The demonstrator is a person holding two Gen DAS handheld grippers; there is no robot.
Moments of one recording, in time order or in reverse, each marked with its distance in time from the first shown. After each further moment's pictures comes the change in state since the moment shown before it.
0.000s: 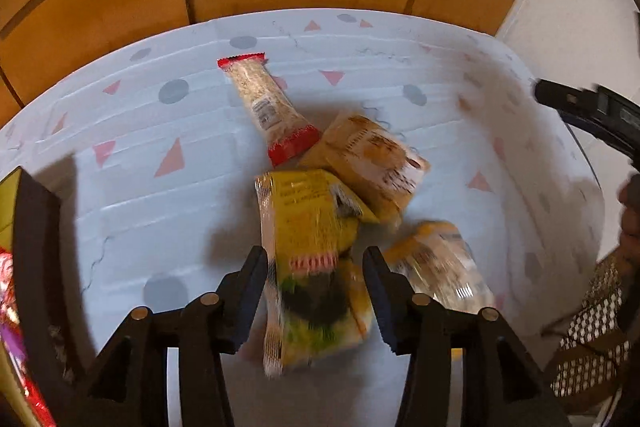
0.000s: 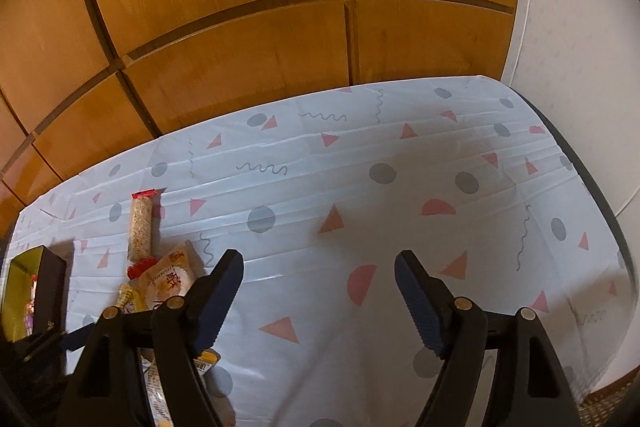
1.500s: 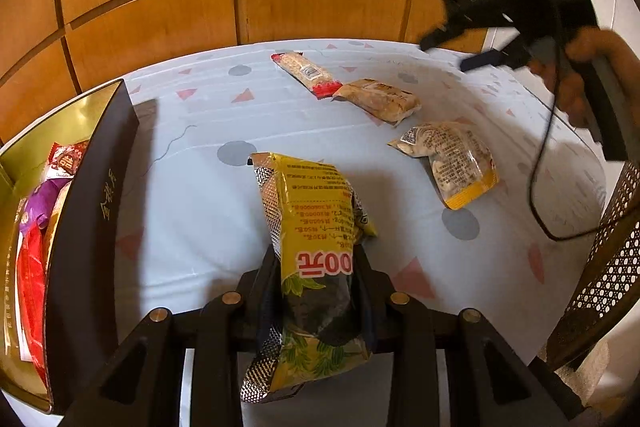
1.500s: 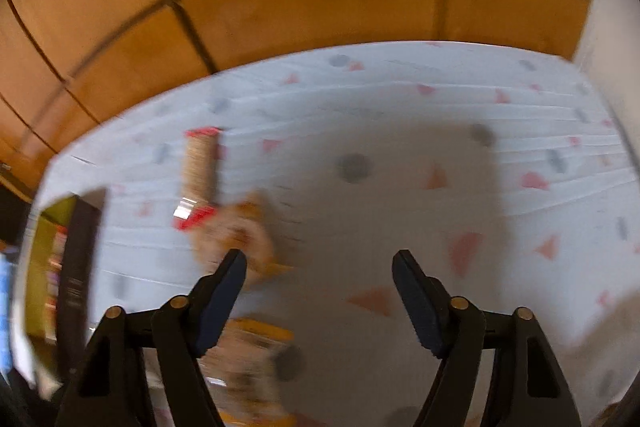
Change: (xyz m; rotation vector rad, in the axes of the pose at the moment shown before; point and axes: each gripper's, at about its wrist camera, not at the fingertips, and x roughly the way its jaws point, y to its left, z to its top) left arm -0.057 0.018 -0.144 0.041 -0.261 0.054; right arm 0.034 0.071 -0.005 -0.096 0.165 0.227
